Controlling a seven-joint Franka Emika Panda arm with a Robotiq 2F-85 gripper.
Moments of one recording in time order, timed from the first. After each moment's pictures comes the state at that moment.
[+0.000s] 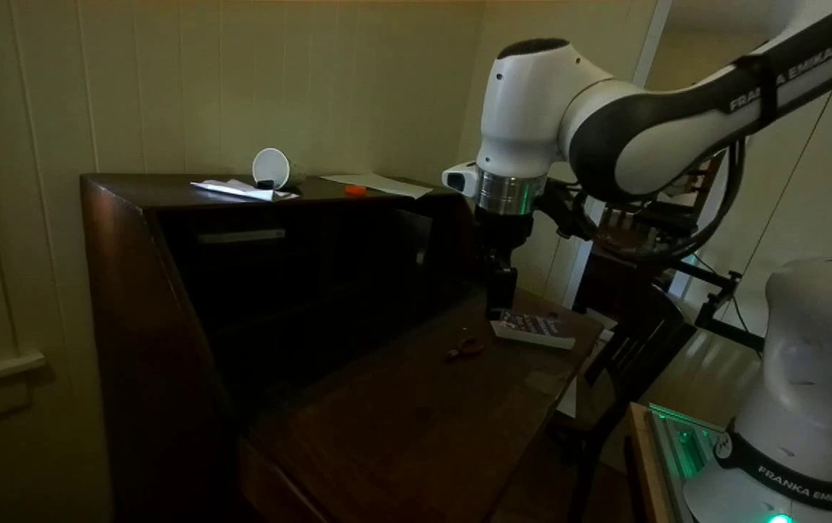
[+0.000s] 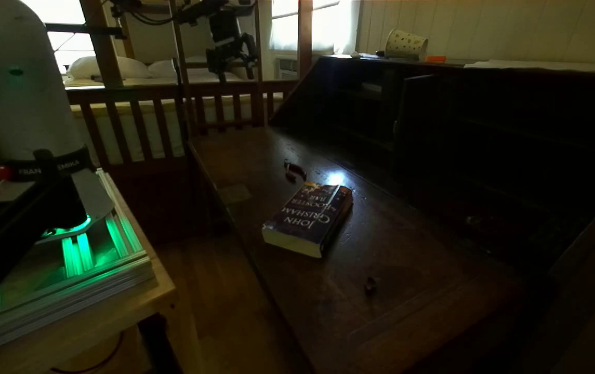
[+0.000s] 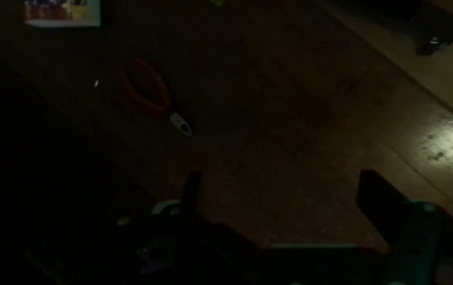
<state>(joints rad) 0.07 -0.28 0.13 -2.49 -0.35 2.15 -0.04</state>
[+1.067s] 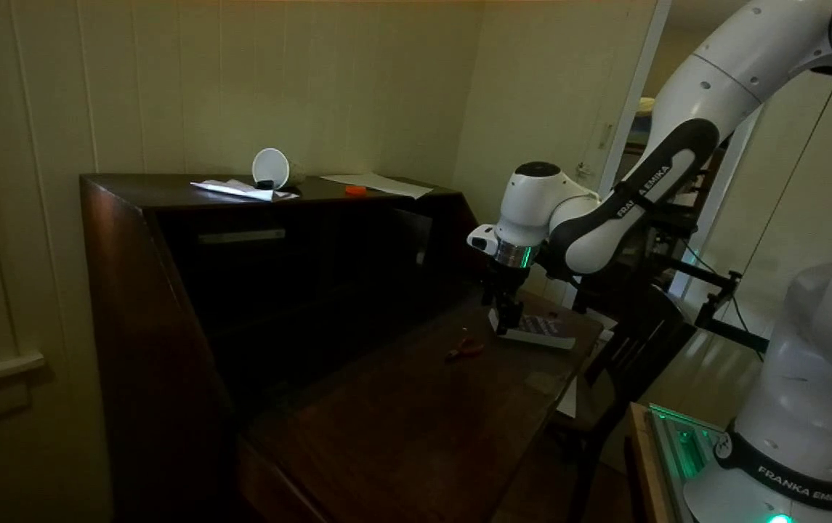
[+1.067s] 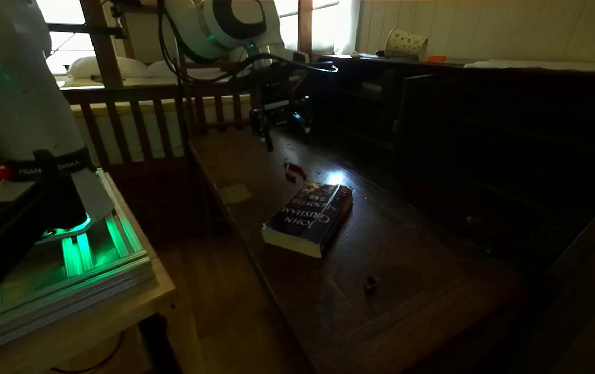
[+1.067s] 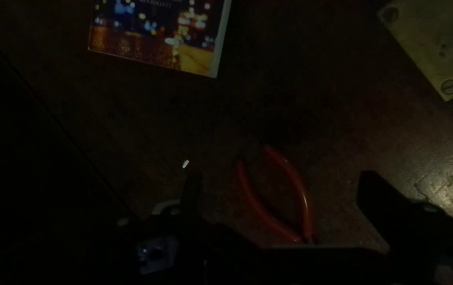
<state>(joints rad) -0.19 0.00 -0.18 -2.60 -0.65 2.71 -0.42</state>
